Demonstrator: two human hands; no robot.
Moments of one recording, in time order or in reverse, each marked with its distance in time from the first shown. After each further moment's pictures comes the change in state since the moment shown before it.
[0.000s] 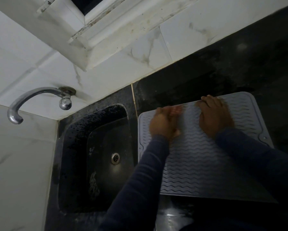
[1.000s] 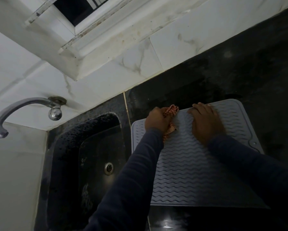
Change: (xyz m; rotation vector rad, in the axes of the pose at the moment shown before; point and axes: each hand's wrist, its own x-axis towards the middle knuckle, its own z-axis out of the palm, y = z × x) left_hand 0.051 0.008 0.006 0.005 -0.187 -0.097; right_hand 0.001 -0.002 -0.005 -0.053 -0.024 0.028
